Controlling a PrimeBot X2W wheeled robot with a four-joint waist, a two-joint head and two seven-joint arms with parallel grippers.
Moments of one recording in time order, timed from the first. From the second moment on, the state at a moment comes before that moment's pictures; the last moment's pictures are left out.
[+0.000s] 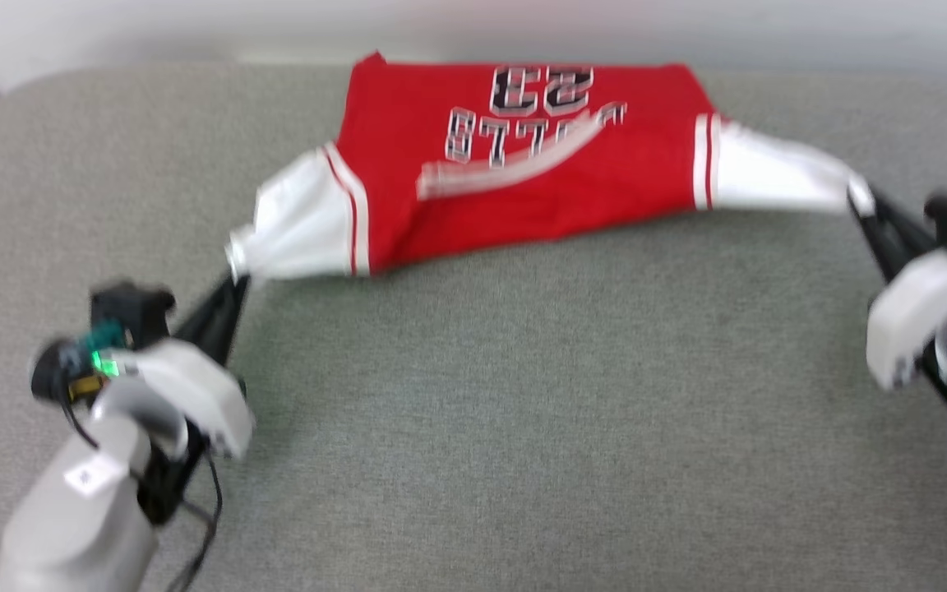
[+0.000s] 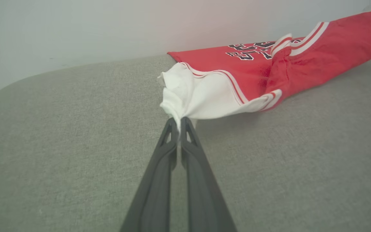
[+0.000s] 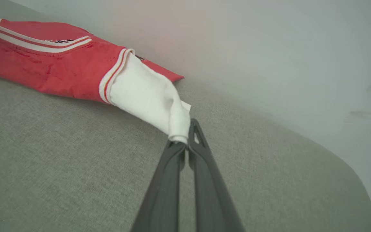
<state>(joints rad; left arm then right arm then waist) -0.57 0.47 -0.47 0.57 -0.59 -0.11 -0.22 -0.63 -0.50 0.34 0.44 0.29 0.13 0.02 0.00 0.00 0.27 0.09</state>
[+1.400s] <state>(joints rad) 0.16 0.68 -0.52 0.00 -0.72 0.06 0.01 0.24 -0.72 0.11 -0.01 0.66 0.13 0.48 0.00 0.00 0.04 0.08</state>
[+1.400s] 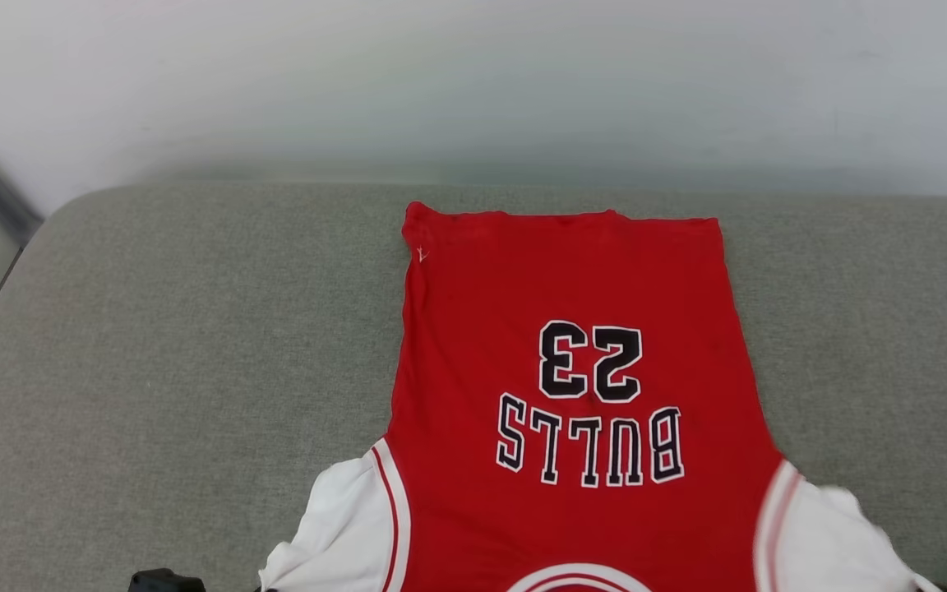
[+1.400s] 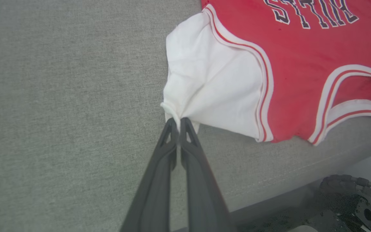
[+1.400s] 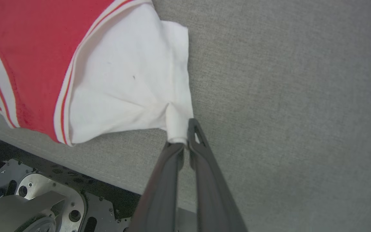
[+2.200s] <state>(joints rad) -0.06 0.63 -0.61 -0.31 -0.59 0.03 0.09 -0.58 -0.54 -0.13 -0.05 0.49 0.13 1.31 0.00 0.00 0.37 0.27</state>
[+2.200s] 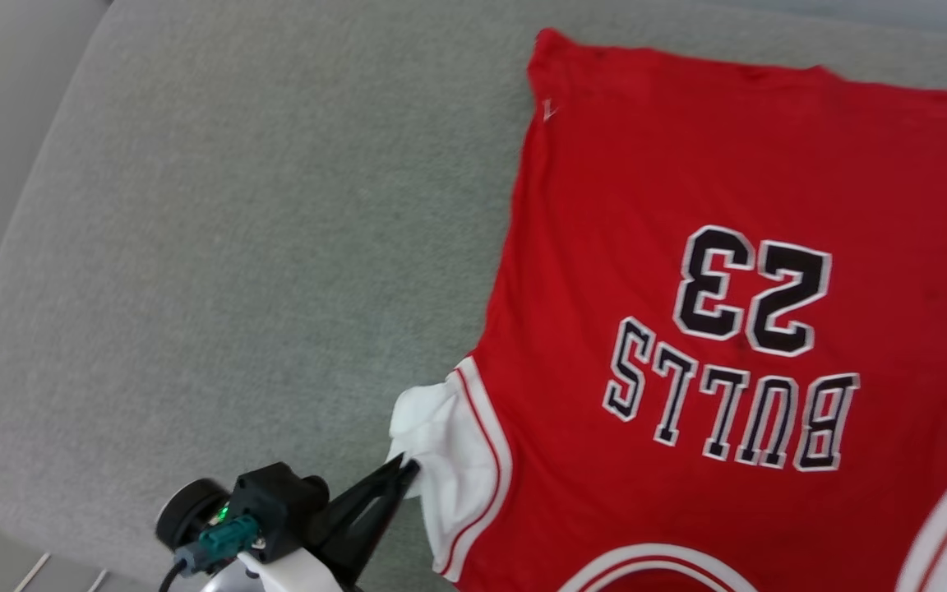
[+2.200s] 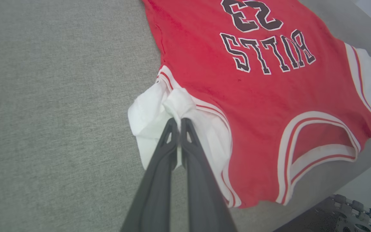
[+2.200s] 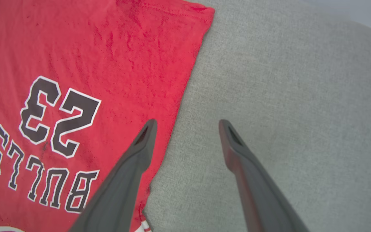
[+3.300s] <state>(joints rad) -0.19 0.55 -0.67 -0.33 -0.57 -0.01 0.08 -0.85 -0.52 -0.27 0.14 0.13 0.13 1.52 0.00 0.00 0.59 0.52</state>
